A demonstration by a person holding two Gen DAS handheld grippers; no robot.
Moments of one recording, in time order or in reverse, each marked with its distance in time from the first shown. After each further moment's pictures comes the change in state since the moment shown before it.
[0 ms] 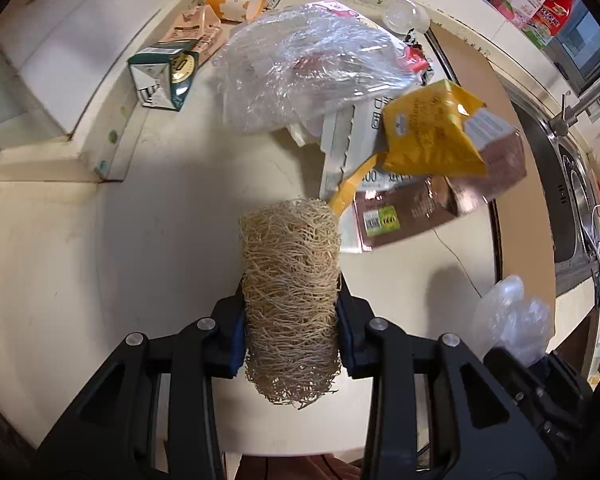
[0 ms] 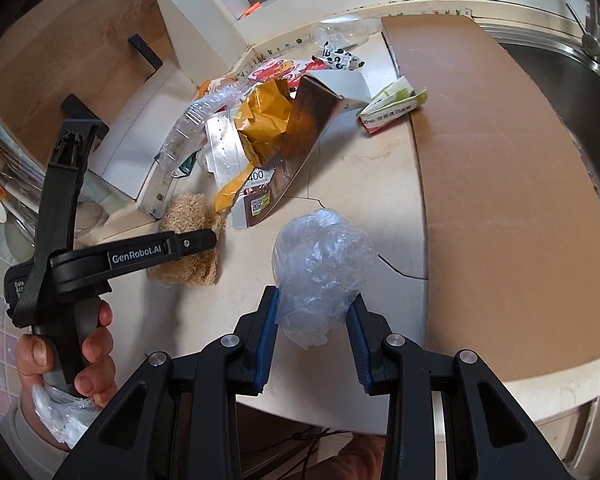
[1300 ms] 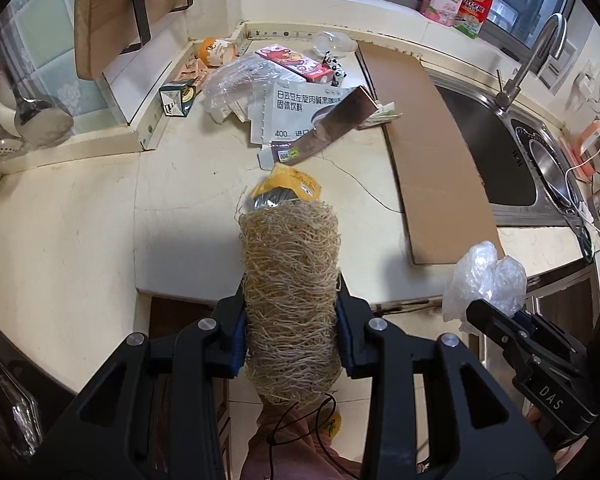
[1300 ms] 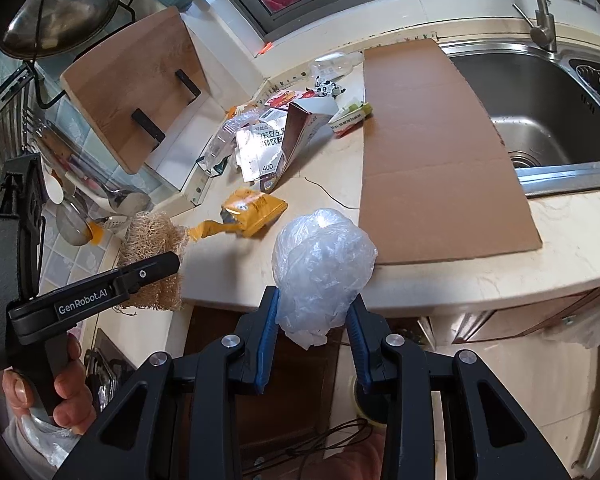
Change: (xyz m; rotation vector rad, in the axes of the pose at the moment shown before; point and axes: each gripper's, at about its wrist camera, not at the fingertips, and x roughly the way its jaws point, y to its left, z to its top) left arm -0.139 -0.074 -0.142 0.071 -0.157 0.035; right arm -0.128 -0.052 -0.090 -0.004 -0.097 0.086
